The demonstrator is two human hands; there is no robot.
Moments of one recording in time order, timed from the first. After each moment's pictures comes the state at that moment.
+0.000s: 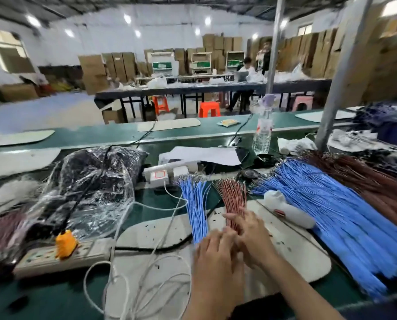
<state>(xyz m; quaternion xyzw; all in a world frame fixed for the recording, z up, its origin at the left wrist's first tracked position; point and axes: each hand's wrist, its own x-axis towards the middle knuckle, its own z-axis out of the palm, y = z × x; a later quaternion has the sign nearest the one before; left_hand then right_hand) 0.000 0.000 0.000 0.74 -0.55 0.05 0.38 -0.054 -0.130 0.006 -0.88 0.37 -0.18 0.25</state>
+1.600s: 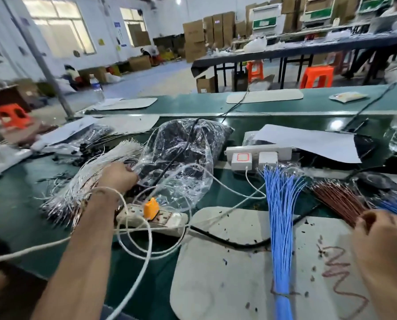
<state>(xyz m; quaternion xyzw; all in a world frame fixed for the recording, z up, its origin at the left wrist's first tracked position) 0.325 0.155 0.088 0.99 -0.05 0.05 0.13 -0.003 -0.201 -0.012 -0.78 0.51 -0.34 0.14</state>
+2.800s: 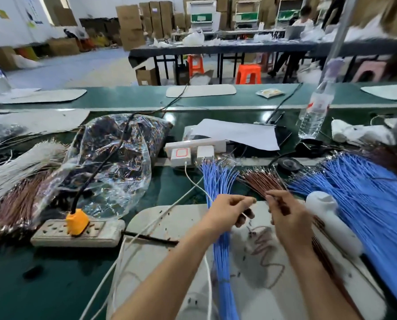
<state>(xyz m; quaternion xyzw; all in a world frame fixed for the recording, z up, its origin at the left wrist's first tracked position) 0.100 -0.092 0.026 0.66 -0.32 -0.41 0.55 -0.017 -0.191 -0.005 -0.79 0.29 -0.47 0.28</state>
